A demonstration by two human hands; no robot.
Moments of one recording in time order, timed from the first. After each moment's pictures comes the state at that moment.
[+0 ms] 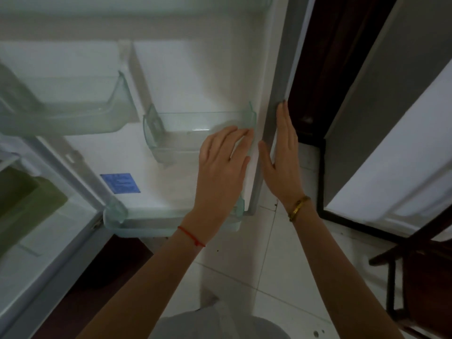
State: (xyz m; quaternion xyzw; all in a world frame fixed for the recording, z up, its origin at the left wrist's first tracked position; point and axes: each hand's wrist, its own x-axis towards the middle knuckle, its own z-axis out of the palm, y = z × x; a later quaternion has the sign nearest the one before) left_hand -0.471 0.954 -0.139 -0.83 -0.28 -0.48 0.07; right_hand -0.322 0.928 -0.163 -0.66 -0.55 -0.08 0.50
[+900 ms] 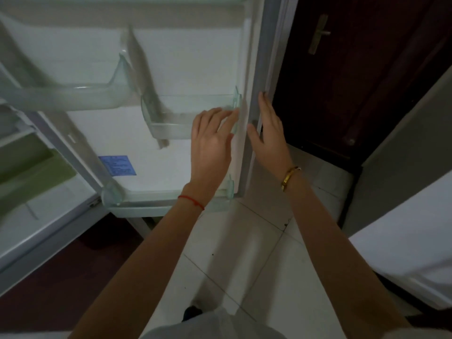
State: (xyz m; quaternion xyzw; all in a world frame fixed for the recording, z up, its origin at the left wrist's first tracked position) left_hand -0.374 1.031 -0.135 -0.77 -0.43 -0.46 0.11; right_hand -0.221 1.034 -0.139 -0.60 -0.66 0.09 0.43
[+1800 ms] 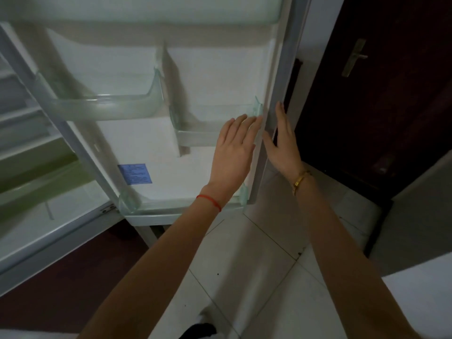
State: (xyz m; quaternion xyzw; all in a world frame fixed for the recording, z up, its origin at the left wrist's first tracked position) left_hand -0.352 1.100 -0.138 -0.79 -0.45 -0.38 0.17; right_hand -0.209 1.118 -0.130 -0.59 -0.66 0.18 0.43
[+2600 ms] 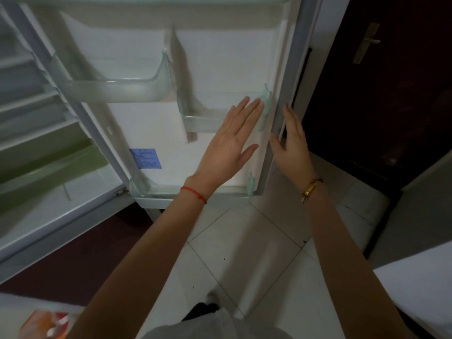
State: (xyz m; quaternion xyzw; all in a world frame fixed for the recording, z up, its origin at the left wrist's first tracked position) left_hand -0.392 1.052 -0.125 -0.86 -0.37 -0.35 0.04; right_hand -0.219 1.052 -0.139 -0.60 -0.66 0.14 0.43
